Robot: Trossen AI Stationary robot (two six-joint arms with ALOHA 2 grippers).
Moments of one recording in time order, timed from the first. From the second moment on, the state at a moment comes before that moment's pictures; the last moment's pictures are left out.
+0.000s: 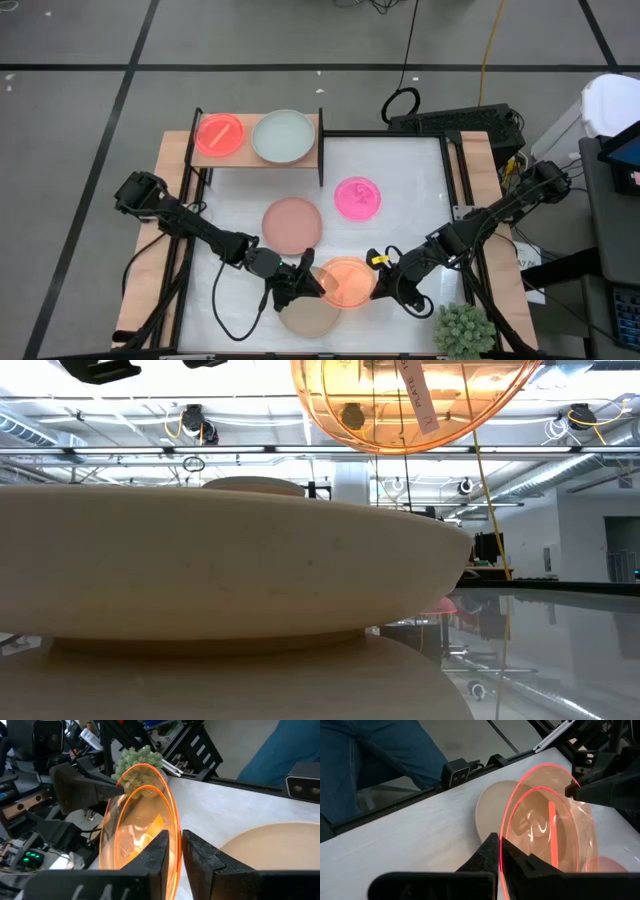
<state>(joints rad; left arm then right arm) -0.45 1.67 0.89 0.49 -0.02 0.74 0.52 1.31 0.88 -0.16 -0.08 -0.46</state>
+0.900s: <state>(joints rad) -0.42 1.66 0.89 0.47 0.09 0.68 0.53 1.31 0.88 -0.07 0.00 -0.26</state>
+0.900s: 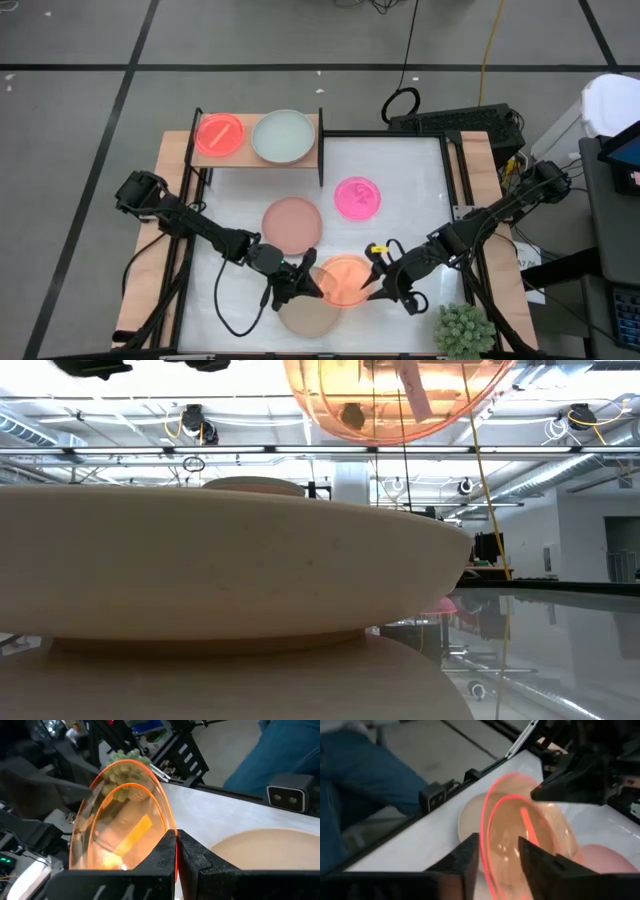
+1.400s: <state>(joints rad) -0.40 1.65 0.89 0.41 -0.03 0.62 0.55 1.25 0.88 -0.02 0.19 -0.14</state>
